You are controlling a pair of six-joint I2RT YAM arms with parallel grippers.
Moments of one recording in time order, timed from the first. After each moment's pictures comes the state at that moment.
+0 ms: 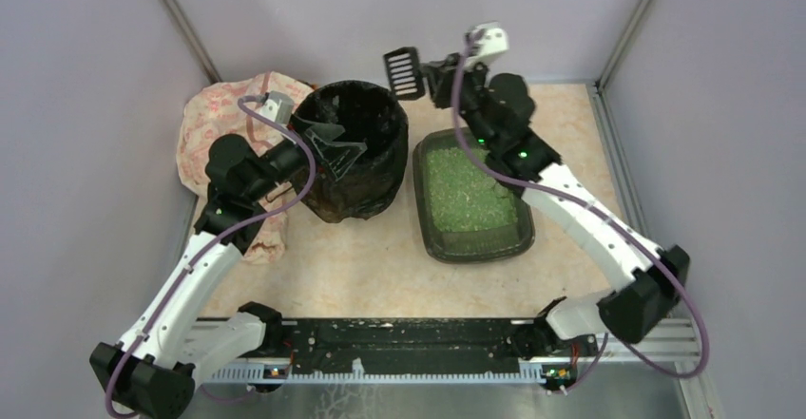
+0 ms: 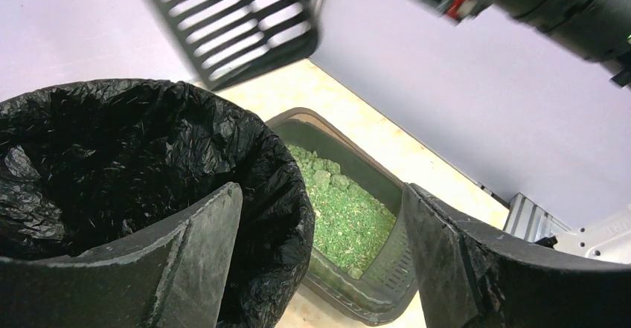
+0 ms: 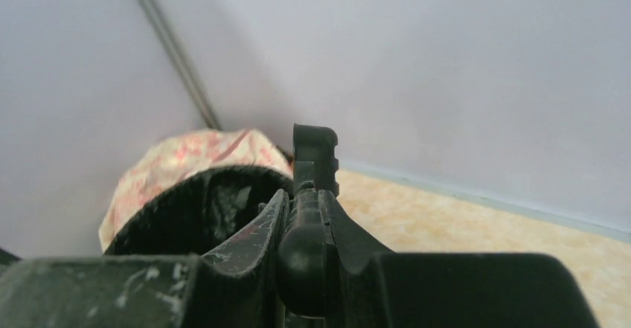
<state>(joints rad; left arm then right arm) -0.37 0.95 0.94 0.14 0.49 -0.35 0.71 1.42 1.43 0.13 0.16 0.13</state>
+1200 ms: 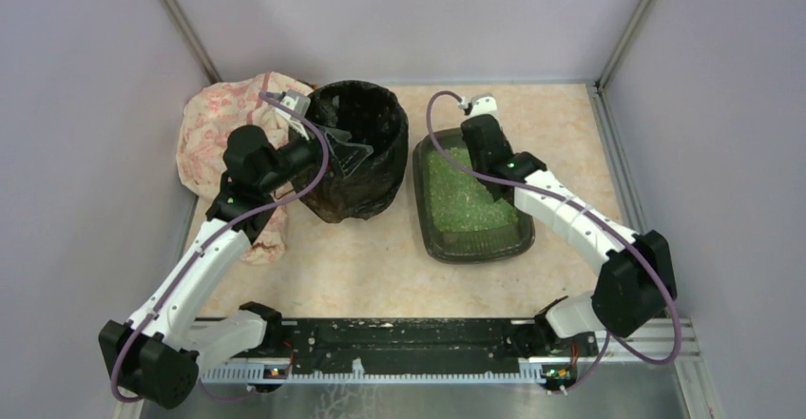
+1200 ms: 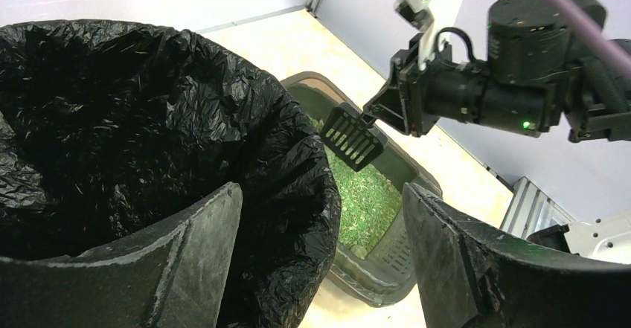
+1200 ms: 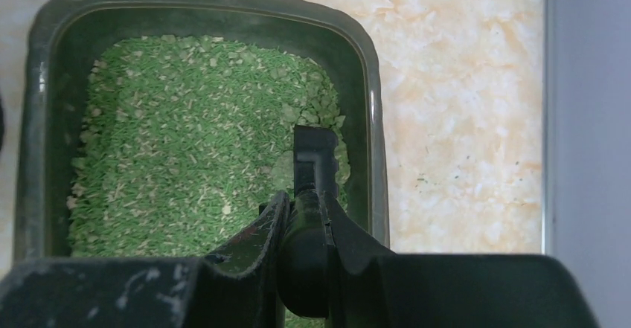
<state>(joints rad) -0.37 1.04 0.94 0.11 0.49 -0.35 0.56 1.36 1.13 -0.42 0.52 0.09</state>
